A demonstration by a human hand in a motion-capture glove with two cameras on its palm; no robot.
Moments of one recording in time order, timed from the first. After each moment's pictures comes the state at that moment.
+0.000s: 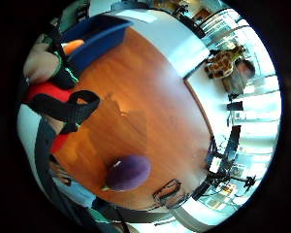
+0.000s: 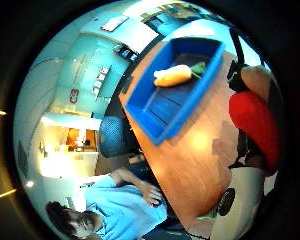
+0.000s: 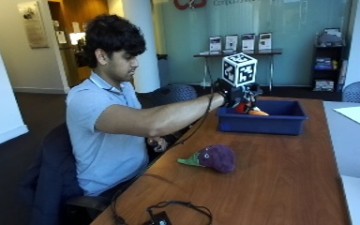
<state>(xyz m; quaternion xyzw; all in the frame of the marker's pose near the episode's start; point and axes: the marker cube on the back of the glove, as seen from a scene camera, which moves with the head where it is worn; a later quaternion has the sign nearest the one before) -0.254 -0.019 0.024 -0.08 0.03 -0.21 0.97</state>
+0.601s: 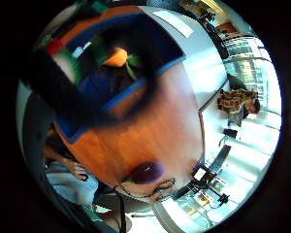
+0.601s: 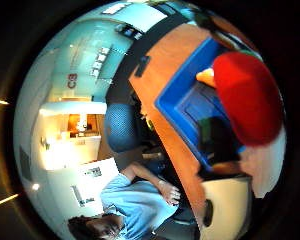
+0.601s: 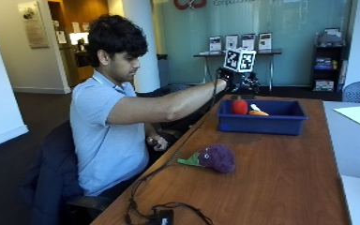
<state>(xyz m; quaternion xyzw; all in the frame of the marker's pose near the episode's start) -0.384 -0.037 0.059 -0.19 0.08 -0.27 0.94</state>
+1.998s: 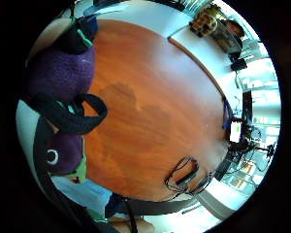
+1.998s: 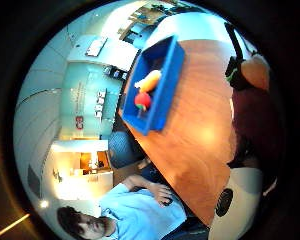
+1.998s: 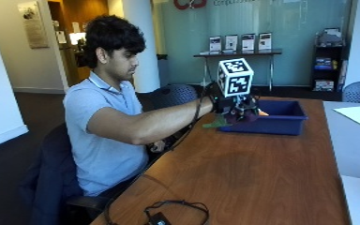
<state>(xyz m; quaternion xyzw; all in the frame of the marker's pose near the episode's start) -0.186 0.017 -0.002 -0.09 -0.04 -0.07 0.99</state>
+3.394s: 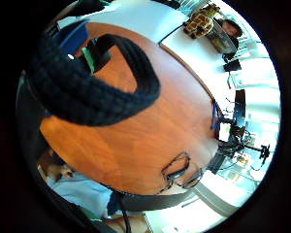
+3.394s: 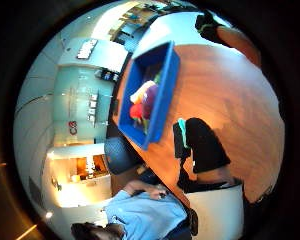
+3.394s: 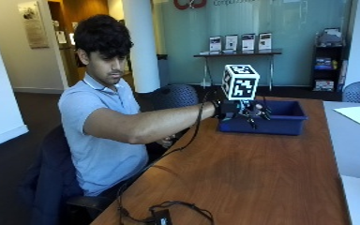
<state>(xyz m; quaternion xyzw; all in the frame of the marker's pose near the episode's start) -0.148 0.008 -0.001 -0.13 0.06 -0.03 0.99</state>
